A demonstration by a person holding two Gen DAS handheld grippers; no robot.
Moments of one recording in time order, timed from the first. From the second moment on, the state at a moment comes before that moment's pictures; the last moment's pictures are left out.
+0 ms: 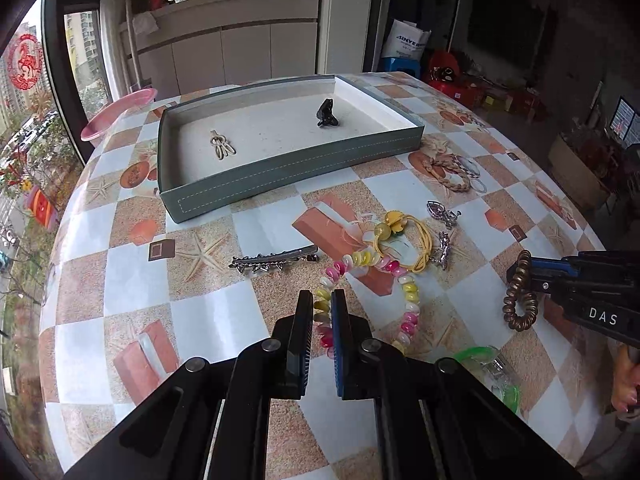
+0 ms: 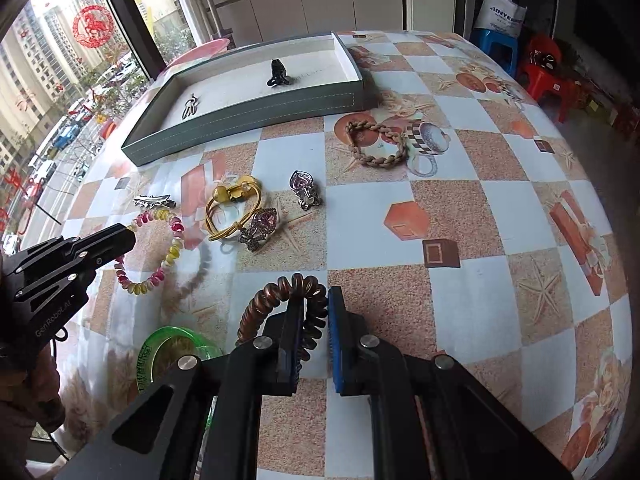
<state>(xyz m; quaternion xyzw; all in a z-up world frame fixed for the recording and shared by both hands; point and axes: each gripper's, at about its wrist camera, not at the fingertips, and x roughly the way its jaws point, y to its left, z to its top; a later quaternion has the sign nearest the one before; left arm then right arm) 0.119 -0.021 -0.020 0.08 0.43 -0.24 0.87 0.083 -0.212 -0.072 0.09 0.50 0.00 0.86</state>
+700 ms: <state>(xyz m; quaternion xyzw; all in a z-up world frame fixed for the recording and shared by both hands) 0.148 0.004 0.081 0.00 0.35 -0.22 0.91 0.129 -0.231 0.022 0.12 0.44 0.02 0.89</state>
